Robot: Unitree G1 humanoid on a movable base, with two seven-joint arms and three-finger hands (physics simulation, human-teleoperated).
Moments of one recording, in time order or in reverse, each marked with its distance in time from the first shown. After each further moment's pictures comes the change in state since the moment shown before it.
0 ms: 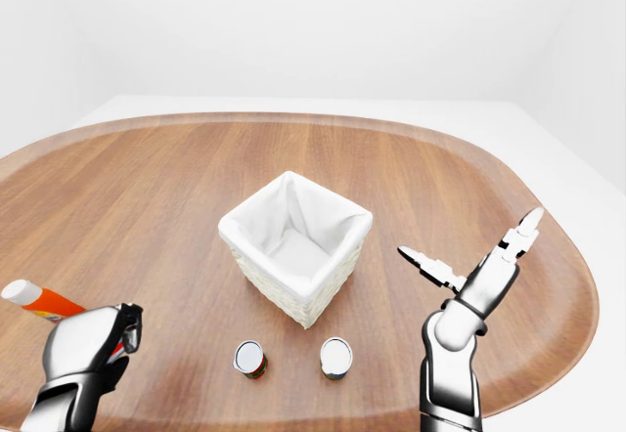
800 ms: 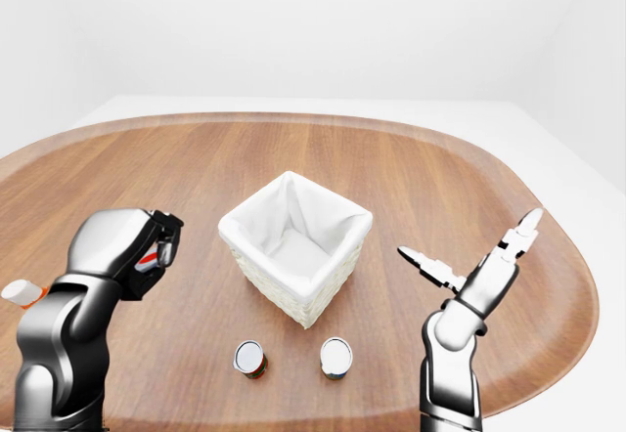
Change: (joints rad) left arm -0.403 0.025 -0.122 -0.358 -0.108 0.023 -0.548; right arm -0.001 -0.001 0.000 0.002 0.001 0.011 0.000
